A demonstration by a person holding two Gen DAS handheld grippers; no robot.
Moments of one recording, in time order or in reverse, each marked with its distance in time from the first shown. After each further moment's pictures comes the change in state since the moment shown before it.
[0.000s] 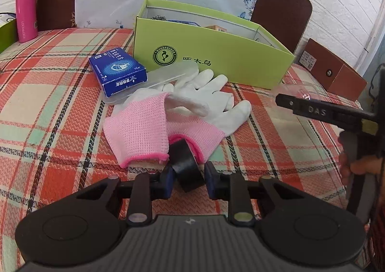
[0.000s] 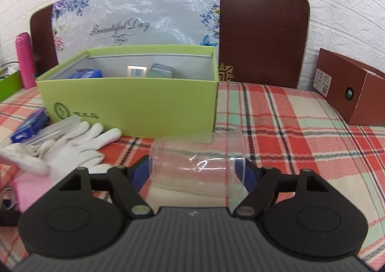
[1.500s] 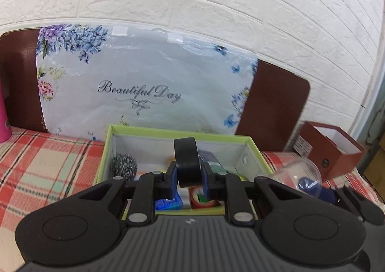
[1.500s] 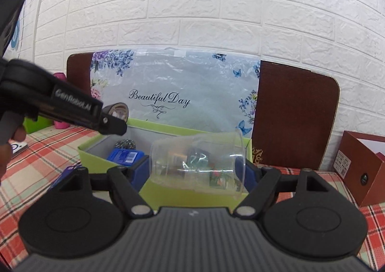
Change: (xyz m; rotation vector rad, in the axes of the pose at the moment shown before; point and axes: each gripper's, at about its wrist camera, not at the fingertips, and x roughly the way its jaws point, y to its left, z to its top) left arm 0.020 -0.032 0.178 0.036 -0.273 -0.032; right arm -0.028 0.033 0.074 -0.122 -0.269 0.096
